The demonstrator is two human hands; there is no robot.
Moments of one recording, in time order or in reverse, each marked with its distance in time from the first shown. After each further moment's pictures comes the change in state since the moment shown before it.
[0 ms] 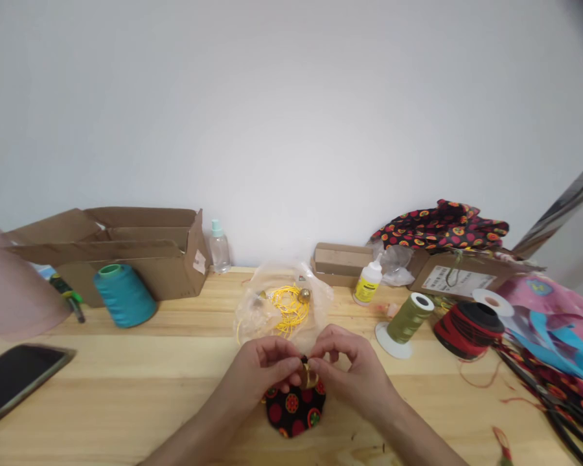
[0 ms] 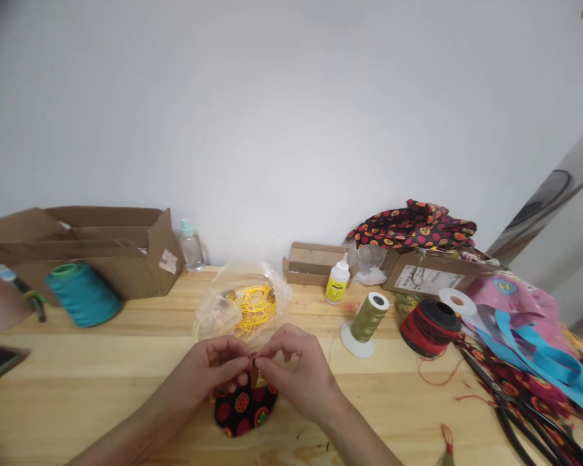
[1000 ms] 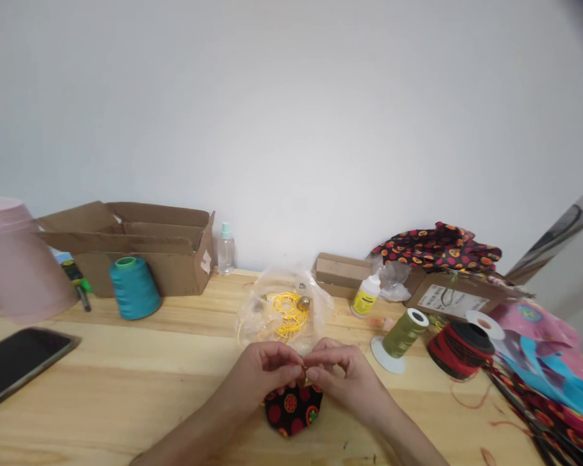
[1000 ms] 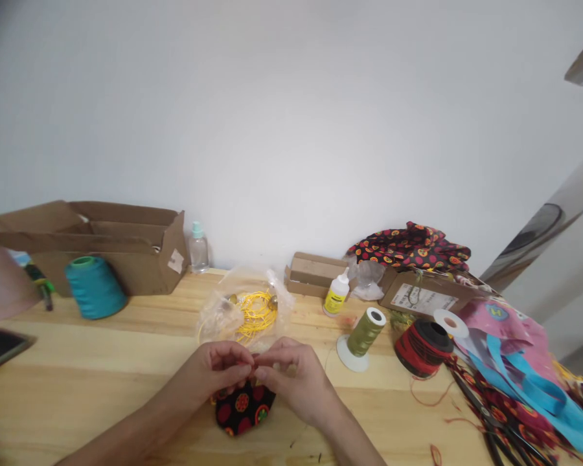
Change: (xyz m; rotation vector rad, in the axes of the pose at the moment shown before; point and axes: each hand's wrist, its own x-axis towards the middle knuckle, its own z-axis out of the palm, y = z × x) left_hand 0.003 -0.010 -0.002 -0.003 -0.022 0.109; right_hand 0.004 -0.007 -0.004 0.054 -0.206 0.119
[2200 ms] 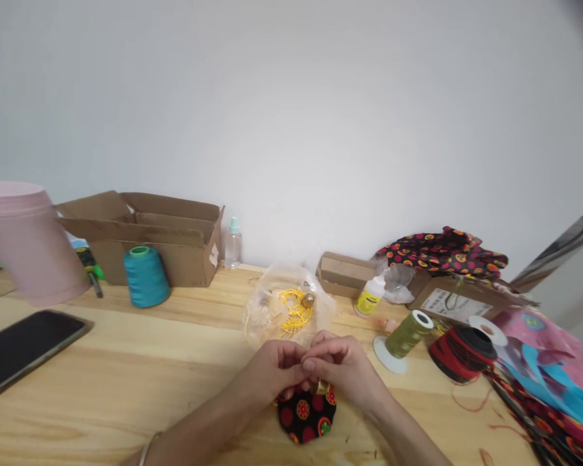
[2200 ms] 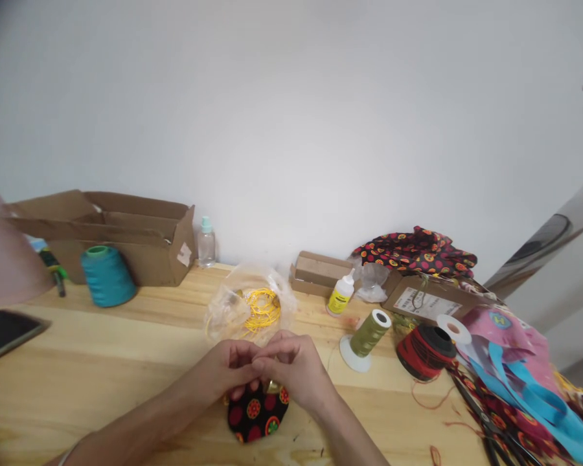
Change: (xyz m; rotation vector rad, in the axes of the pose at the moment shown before) left_hand -0.002 0.010 0.013 0.017 -0.112 -0.076; right_hand 0.009 0.014 0.013 0.443 -0.041 0.065
